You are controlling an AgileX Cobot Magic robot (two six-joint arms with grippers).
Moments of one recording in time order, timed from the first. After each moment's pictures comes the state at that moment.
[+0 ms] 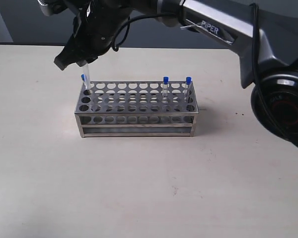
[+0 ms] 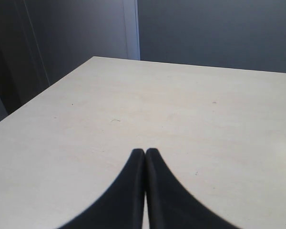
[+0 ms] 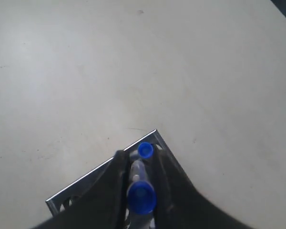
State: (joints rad) left arm 0.14 0.00 0.00 0.08 0.30 -0.07; right arm 0.88 2.29 -2.20 0.17 0.93 -0.34
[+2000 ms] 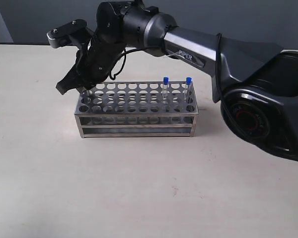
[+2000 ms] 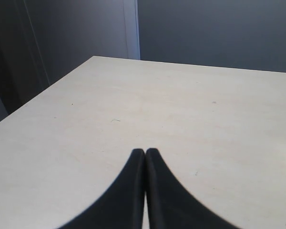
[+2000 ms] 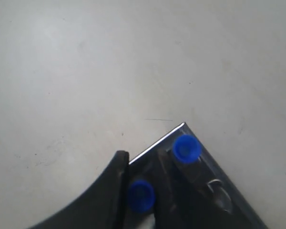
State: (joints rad) left arm 0.14 0.00 0.00 0.08 0.30 -0.07; right arm 0.89 2.43 -2.21 0.27 0.89 -0.32
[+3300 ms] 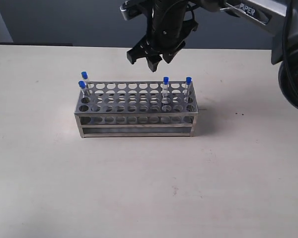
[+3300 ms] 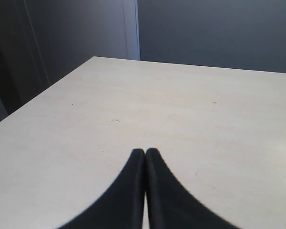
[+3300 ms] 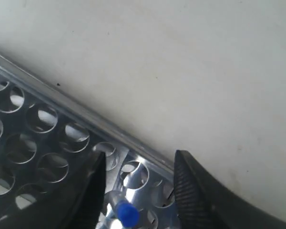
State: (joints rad) left arm 0.14 0.00 0.00 0.08 0.30 -0.07; right arm 0.70 2.27 -2.13 -0.10 1.22 -0.06
